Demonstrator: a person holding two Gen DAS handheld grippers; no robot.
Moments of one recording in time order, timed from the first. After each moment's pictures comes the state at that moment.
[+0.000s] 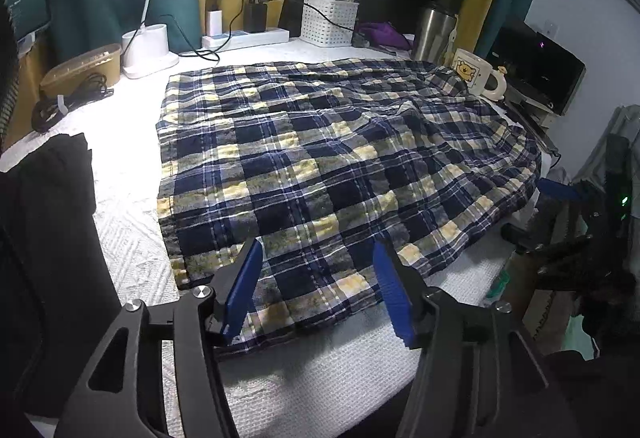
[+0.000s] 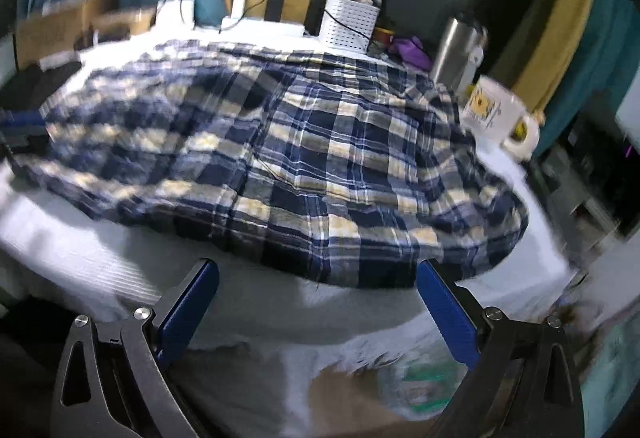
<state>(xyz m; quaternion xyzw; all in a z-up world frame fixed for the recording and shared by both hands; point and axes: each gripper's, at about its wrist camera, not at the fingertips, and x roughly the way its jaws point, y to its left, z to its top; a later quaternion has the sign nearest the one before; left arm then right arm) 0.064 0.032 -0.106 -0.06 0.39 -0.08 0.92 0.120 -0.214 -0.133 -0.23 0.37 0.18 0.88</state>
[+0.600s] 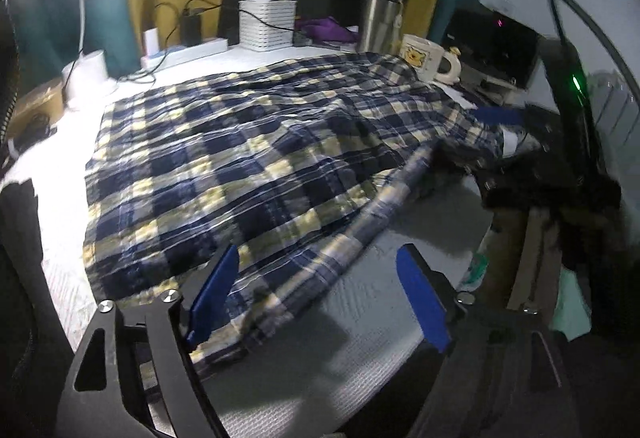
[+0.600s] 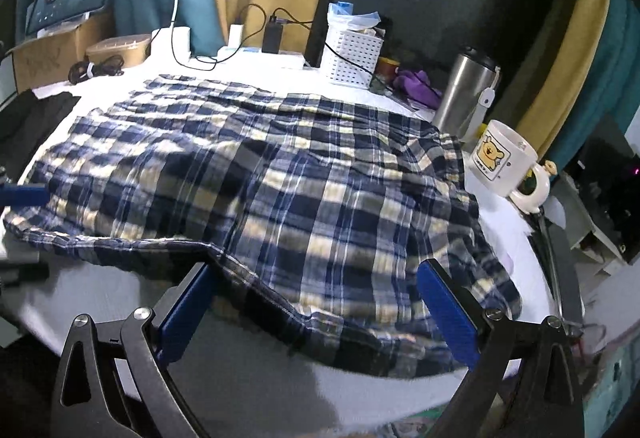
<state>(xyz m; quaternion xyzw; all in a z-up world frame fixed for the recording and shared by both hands) 0.078 -0.016 -0.102 -0.02 0.38 -0.16 0.91 0.182 -0.203 -0.098 -0.20 0.36 0.21 0.89</state>
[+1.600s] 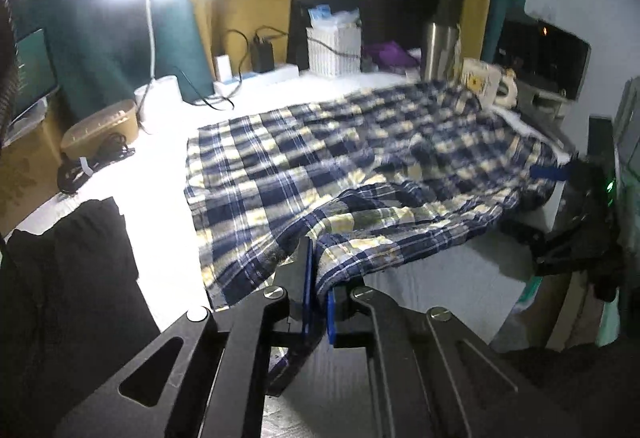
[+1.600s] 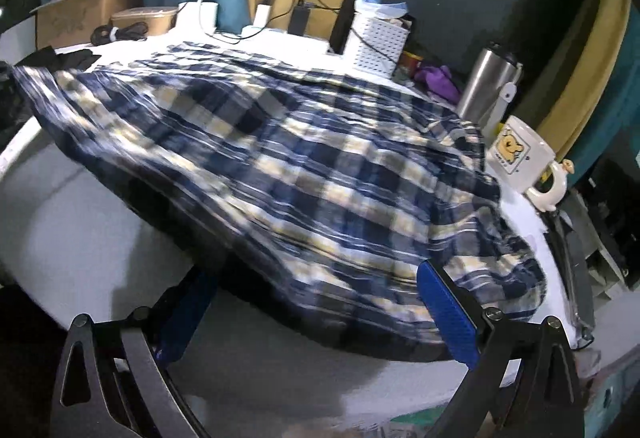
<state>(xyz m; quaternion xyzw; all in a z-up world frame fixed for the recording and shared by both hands) 0.074 0.034 -0.072 0.00 0.35 -0.05 0.94 0.167 -0.221 -0.135 -0.25 0.34 0.23 0.88</state>
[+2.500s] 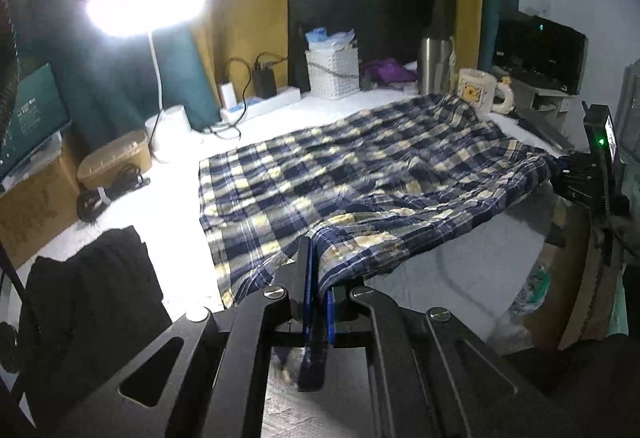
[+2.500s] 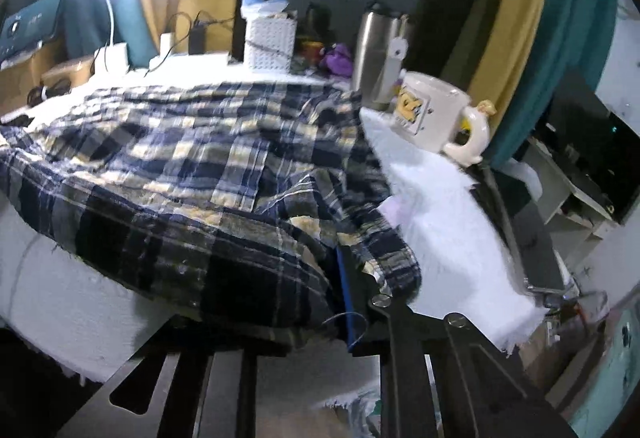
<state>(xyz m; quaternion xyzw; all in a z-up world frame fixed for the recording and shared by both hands) 0.059 0.020 -0.047 0.04 0.32 -0.04 0.95 0.204 -0.314 -0.107 -0.16 0.33 0.15 0.92</state>
